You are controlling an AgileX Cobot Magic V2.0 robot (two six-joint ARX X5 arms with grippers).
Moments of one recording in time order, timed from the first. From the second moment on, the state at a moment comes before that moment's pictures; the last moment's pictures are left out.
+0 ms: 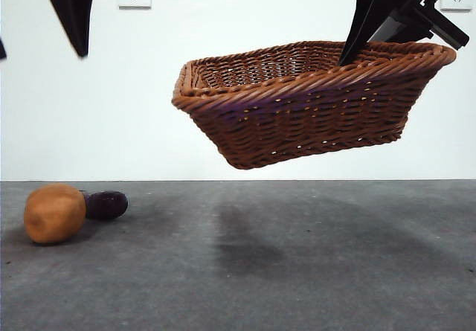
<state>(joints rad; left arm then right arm) -0.45 1.24 1.21 -0.97 -0.19 -0.26 0.35 1.36 1.18 -0.66 -0.35 0.28</state>
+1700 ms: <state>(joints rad) -0.28 1.18 1.21 -0.82 0.26 0.00 0.36 1.36 1.18 -0.74 -0.32 0.22</state>
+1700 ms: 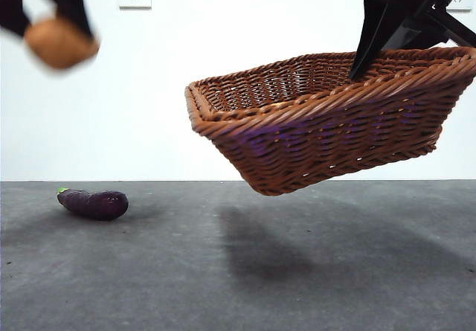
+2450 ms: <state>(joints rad) -0.73 1.50 1.21 -0.69 0.25 0.01 0.50 1.36 1.13 -0.65 -0.32 0.34</state>
